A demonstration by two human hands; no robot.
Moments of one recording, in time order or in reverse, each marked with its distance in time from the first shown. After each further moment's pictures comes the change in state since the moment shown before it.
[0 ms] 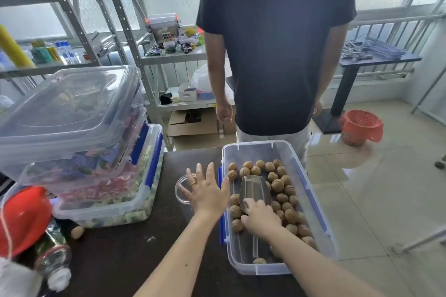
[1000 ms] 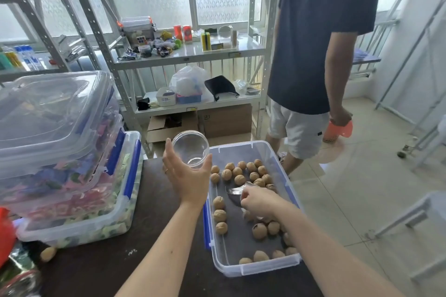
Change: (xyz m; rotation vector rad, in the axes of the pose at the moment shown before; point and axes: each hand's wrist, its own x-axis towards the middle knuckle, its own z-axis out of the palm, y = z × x) left_hand 0.011 0.034 -0.028 -0.640 0.507 0.103; right_hand -0.026 -0.007 -0.078 0.016 -0.114 0.034
